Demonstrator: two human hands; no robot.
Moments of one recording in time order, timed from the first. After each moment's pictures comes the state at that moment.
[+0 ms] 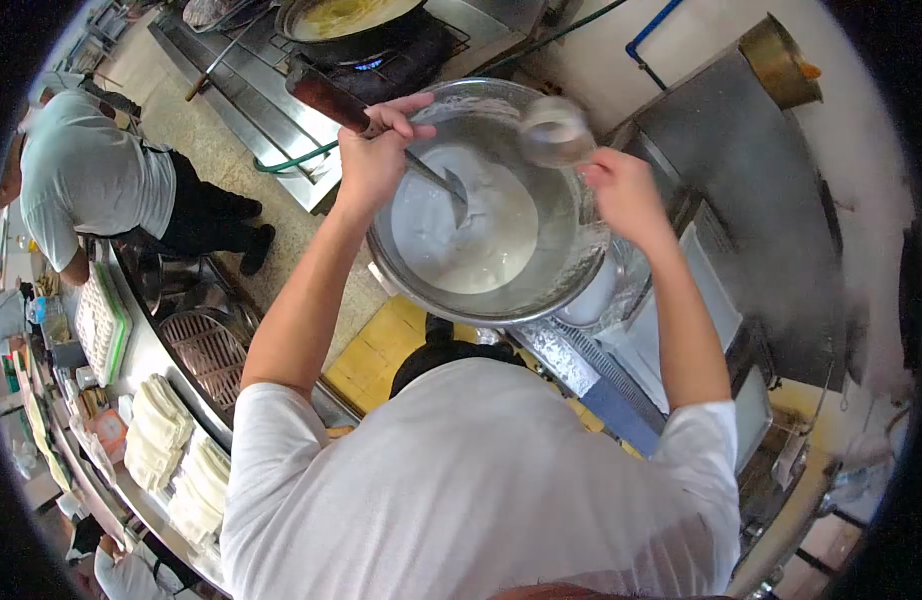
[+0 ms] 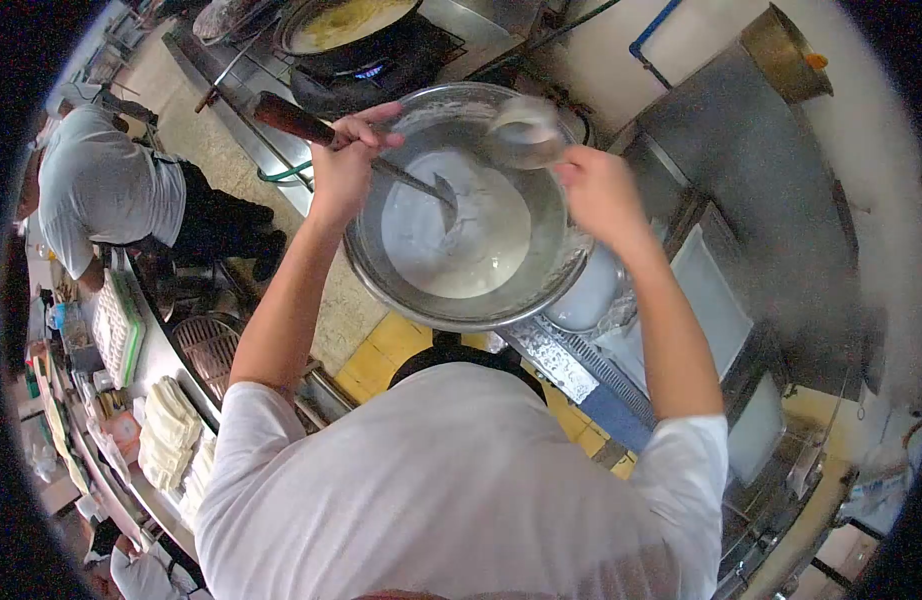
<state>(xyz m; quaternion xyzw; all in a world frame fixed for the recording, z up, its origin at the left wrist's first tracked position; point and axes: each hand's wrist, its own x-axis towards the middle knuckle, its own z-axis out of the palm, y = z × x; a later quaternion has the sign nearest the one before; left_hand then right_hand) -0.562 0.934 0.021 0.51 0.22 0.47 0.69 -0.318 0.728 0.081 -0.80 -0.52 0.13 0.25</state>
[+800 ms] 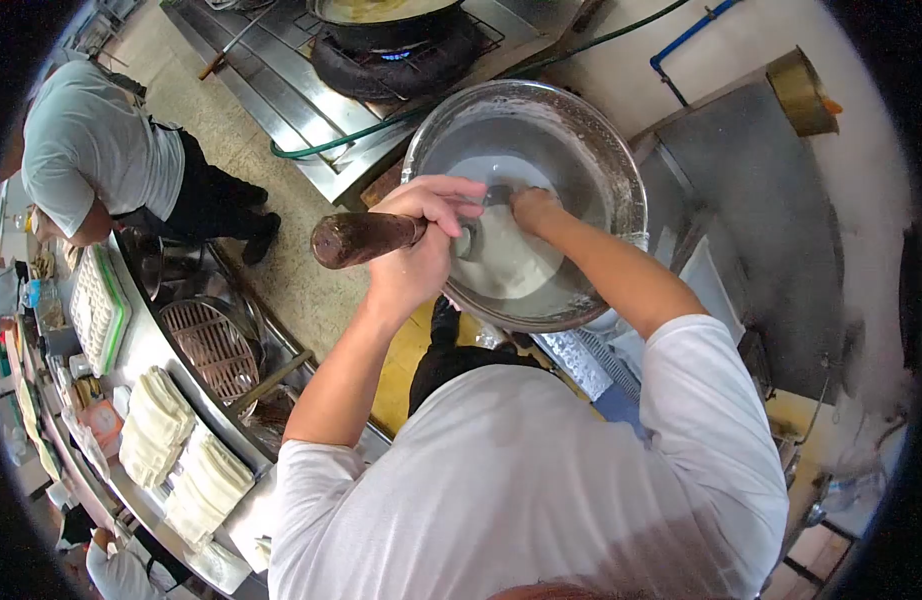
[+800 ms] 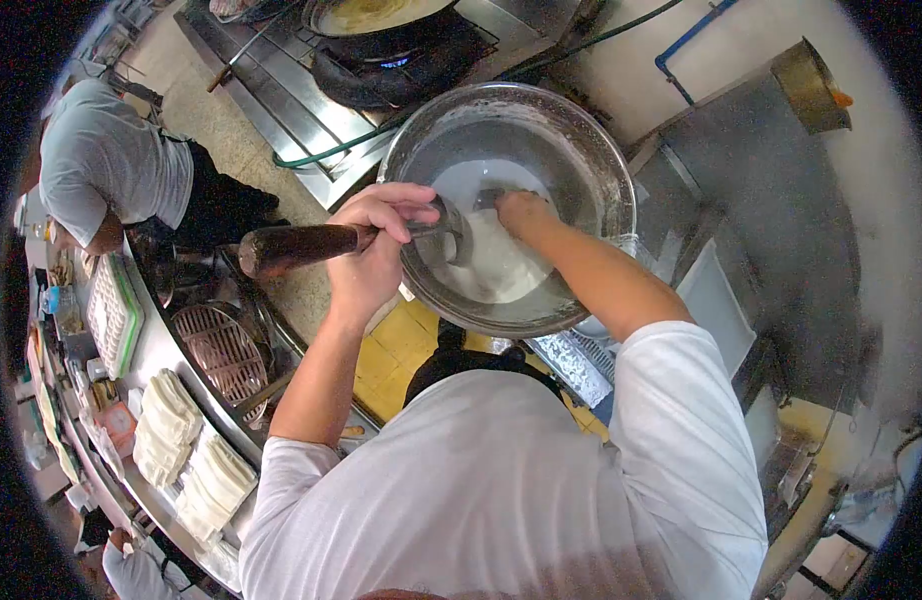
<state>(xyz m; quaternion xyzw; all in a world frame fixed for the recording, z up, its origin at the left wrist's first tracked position) -0.636 0.859 0.037 0.62 0.15 0.50 0.58 -0.370 0.827 -0.135 -0.76 -0.60 0.18 -0.16</state>
